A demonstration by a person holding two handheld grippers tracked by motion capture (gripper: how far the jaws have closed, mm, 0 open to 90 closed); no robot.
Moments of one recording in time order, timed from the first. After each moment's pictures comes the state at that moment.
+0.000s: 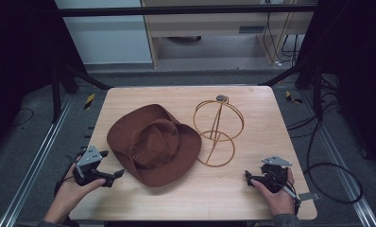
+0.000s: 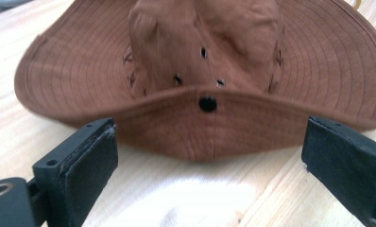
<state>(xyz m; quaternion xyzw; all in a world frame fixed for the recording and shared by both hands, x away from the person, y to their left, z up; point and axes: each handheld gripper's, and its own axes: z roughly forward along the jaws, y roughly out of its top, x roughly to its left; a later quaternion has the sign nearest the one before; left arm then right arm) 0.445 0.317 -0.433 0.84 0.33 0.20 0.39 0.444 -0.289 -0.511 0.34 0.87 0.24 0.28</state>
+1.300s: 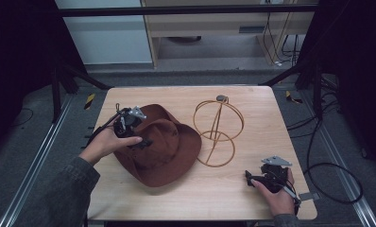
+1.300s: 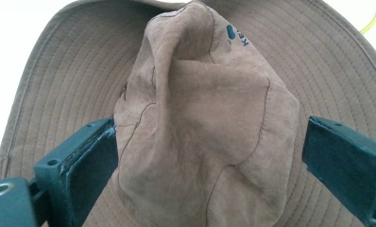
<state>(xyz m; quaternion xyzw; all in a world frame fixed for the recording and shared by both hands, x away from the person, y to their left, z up) 0.561 0.214 -0.375 0.92 0.27 0.13 0.25 0.444 -0.289 -0.511 0.34 0.87 0.23 0.28</state>
